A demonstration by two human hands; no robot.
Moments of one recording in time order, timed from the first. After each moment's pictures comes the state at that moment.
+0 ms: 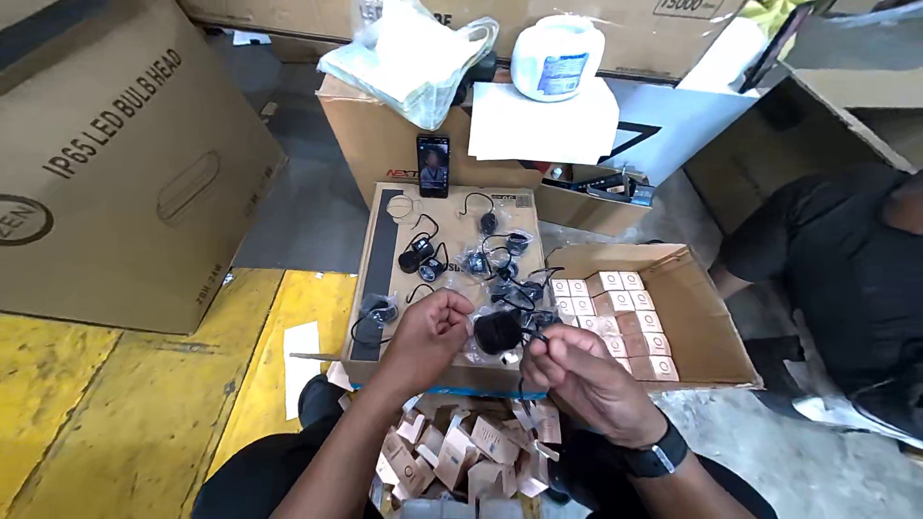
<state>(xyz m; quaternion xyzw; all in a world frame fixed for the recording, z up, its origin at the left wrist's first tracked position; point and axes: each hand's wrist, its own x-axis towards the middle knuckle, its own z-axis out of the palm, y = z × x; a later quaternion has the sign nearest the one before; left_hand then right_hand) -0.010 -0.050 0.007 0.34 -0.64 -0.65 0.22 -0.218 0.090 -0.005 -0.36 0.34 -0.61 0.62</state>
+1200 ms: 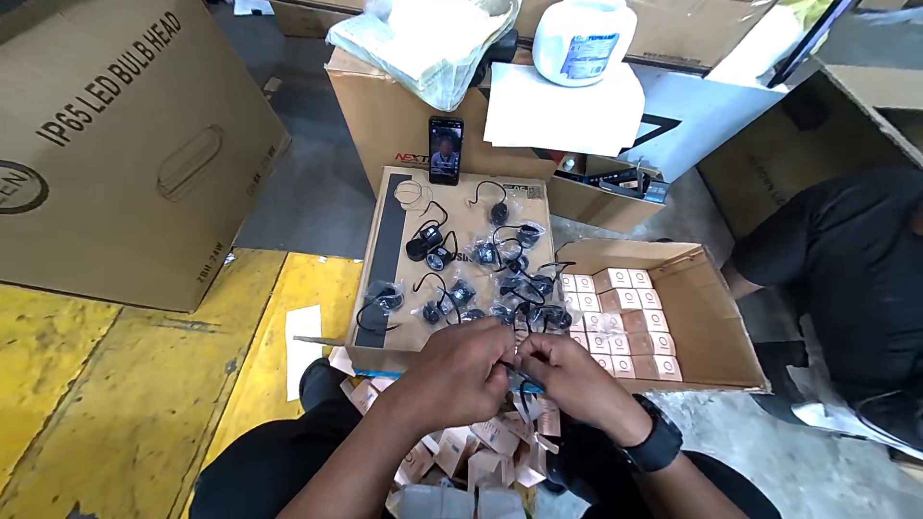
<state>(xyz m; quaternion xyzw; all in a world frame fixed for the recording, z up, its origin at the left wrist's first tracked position) -0.007 -0.027 0.003 0.19 -0.89 -0.40 0.12 -0.212 0.080 -0.022 -0.49 0.71 -0.22 0.46</state>
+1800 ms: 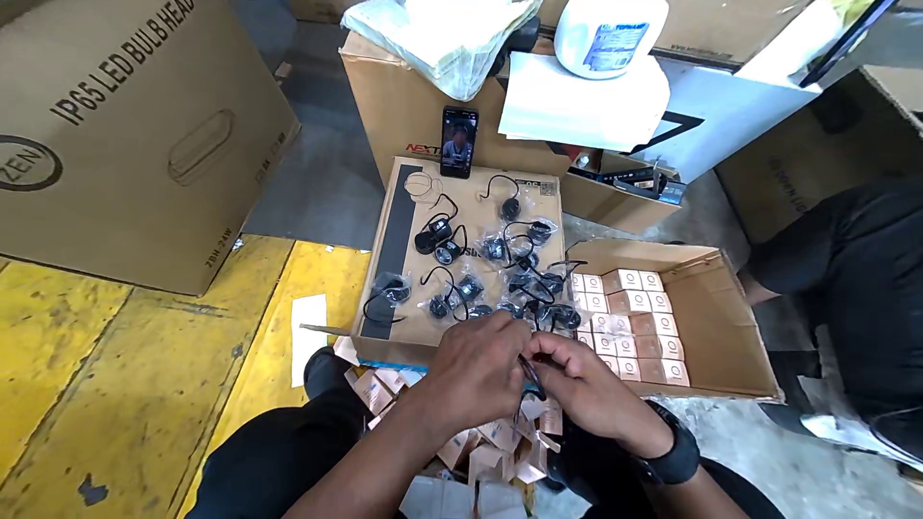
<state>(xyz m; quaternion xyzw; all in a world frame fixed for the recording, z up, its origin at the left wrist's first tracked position) -0.019 -0.011 -0.007 0.26 -0.90 -0.31 0.17 -0.204 0.084 -0.017 -0.54 0.56 -0.38 0.50</state>
